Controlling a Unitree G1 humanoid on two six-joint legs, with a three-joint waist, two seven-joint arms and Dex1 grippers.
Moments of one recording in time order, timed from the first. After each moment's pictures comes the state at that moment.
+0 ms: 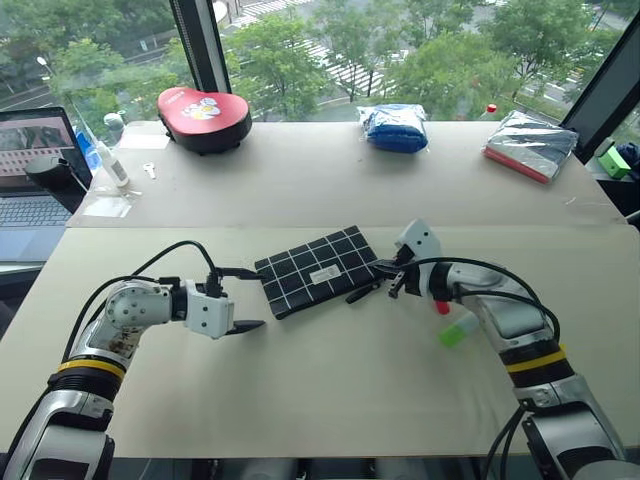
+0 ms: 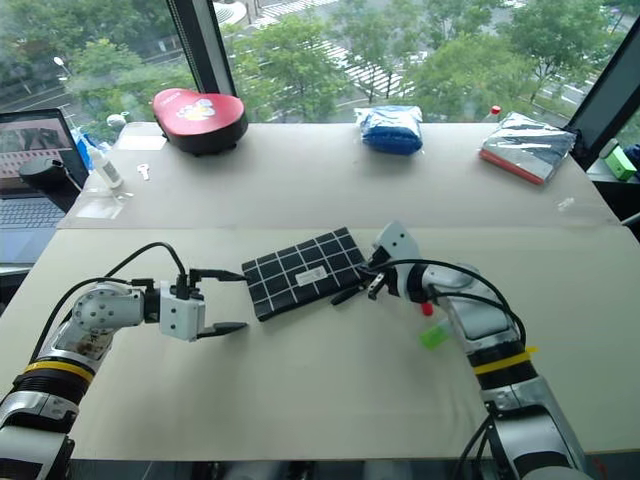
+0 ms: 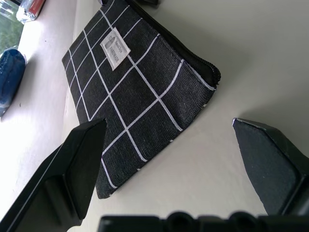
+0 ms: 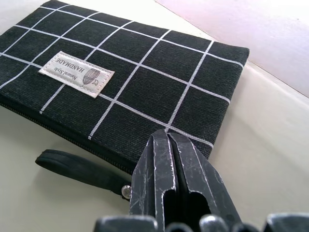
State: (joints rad) left arm -0.44 0.74 -0.17 0.50 0.08 -0.87 -1.03; right arm -0.55 -0.53 0.21 0.12 0.20 0.51 0.76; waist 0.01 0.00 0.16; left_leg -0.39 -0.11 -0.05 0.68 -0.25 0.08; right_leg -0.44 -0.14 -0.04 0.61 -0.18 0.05
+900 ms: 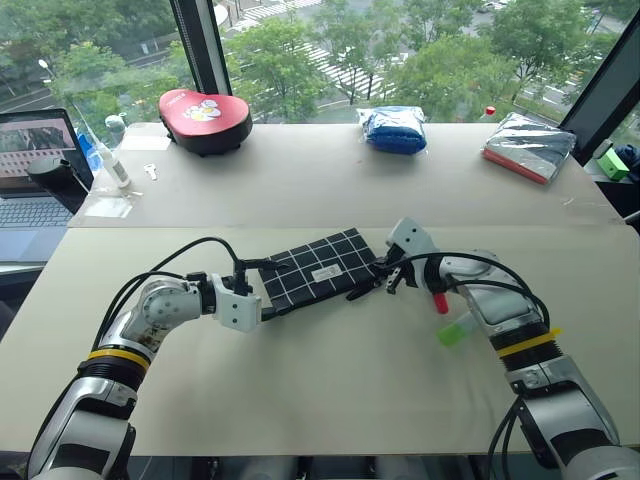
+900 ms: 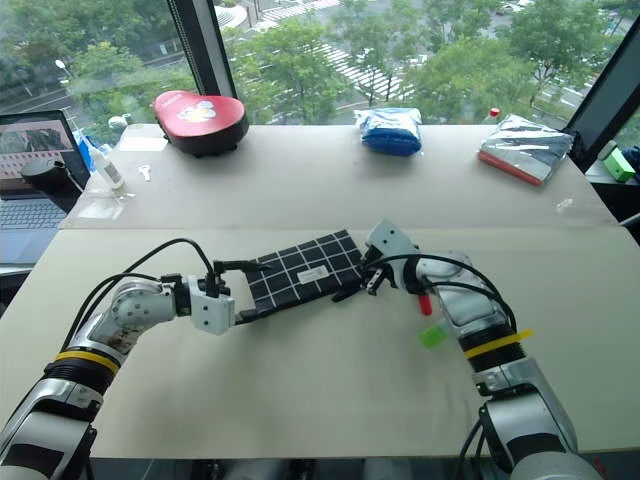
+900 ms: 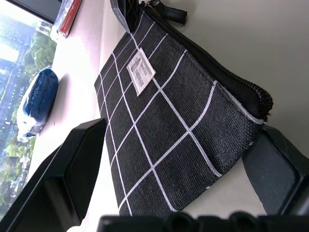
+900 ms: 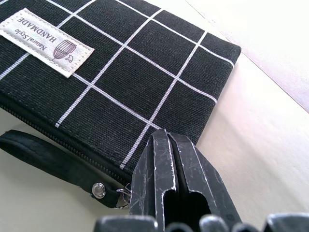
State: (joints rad) left arm -0.50 0.67 -0.26 0.50 0.25 -0.88 -0.80; right arm -0.64 -0.52 0.25 0.22 0.06 0.49 0.79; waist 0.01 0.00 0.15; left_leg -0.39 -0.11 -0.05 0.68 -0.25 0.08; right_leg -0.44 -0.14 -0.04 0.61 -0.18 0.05
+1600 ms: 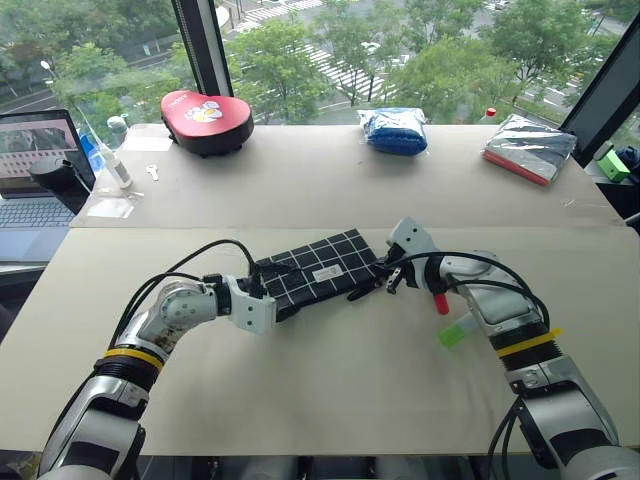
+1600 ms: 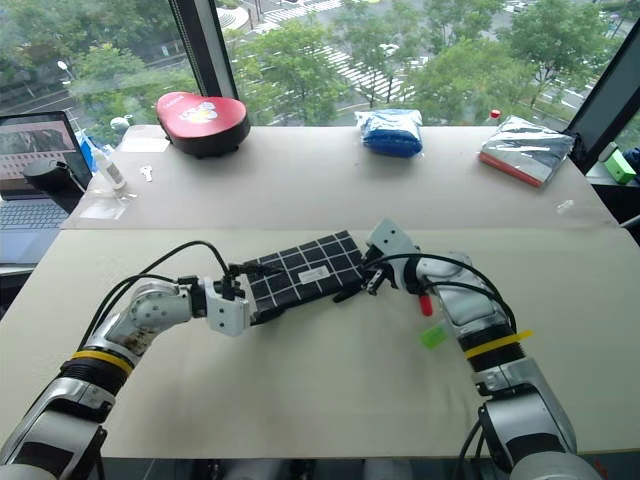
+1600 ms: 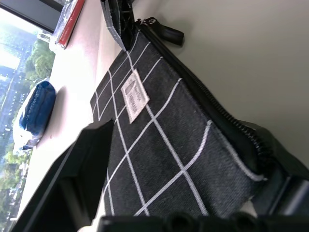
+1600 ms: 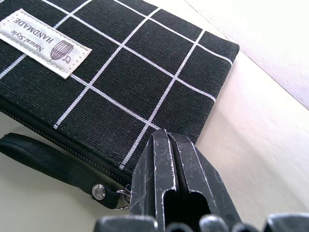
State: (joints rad) left arm -0.52 0.60 -0.34 0.54 0.28 -0.87 -0.76; right arm -0.64 -0.52 0.24 0.22 0.06 0.51 0.78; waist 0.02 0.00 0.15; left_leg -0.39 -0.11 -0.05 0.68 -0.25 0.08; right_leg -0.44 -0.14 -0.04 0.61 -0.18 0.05
